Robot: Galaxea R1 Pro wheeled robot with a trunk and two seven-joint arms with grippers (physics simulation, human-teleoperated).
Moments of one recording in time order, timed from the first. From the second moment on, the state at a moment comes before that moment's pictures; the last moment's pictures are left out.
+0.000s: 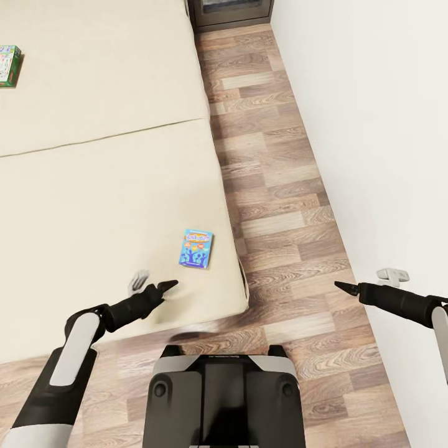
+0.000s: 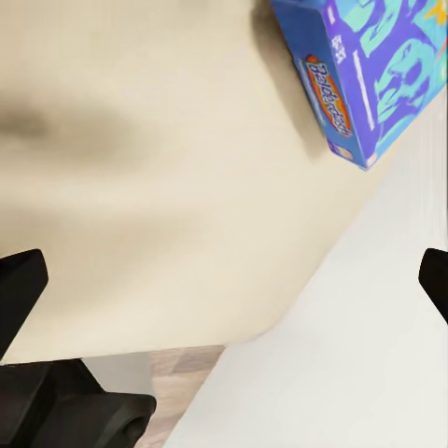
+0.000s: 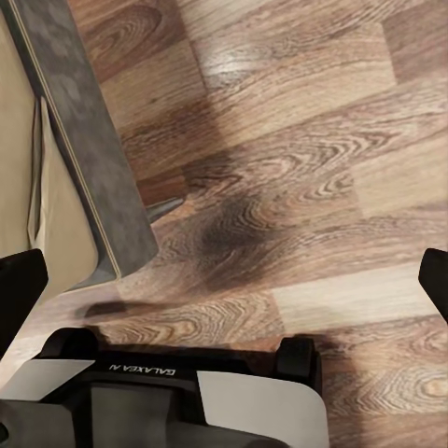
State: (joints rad) left arm -0.47 0.07 0.09 -1.44 1.12 0.88 0.13; right arm -0.48 -0.31 -0.38 -1.60 -0.14 1.04 0.65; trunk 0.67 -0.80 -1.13
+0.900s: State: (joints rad) left arm -0.42 0.12 0.15 -1.55 1.18 0.88 0.14; right arm -0.48 -0.31 -0.38 -1.60 -0.14 1.04 0.65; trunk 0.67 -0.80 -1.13
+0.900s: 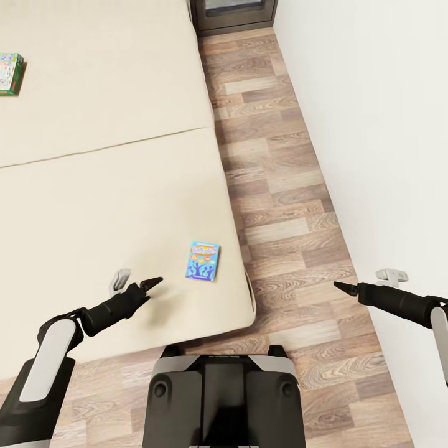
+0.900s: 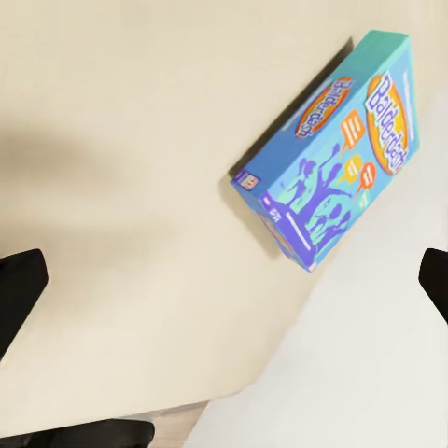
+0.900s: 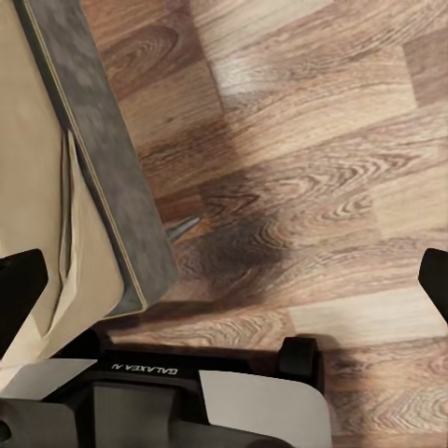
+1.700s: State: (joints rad) left arm -0.41 0.14 0.21 -1.55 1.19 0.88 0.14; right arm -0.48 -0.30 -0.38 -1.60 -0.14 1.04 0.65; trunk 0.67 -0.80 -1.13
